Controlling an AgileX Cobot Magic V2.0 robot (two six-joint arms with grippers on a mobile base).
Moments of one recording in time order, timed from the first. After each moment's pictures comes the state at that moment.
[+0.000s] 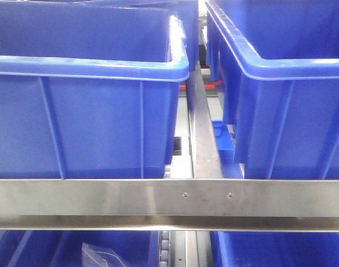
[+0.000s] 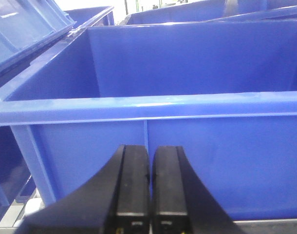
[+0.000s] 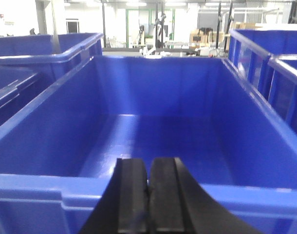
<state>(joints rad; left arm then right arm) 0.00 -0.01 0.00 -0.01 0.05 0.04 0.03 0.13 -0.07 -0.07 -0.09 0.17</state>
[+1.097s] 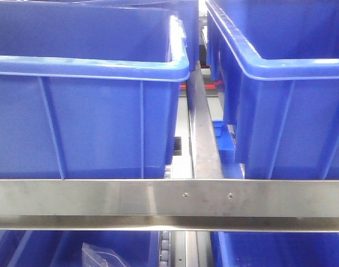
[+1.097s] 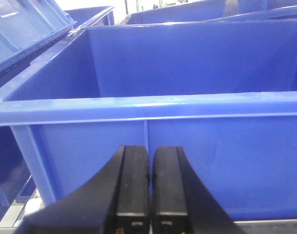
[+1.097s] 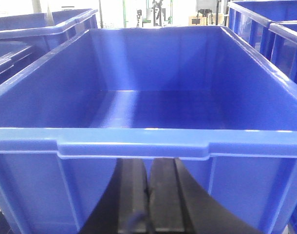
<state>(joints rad) 0.00 -0.01 0.00 -0.01 0.05 0.04 0.03 -0.01 0.03 -0.02 0.00 0.12</state>
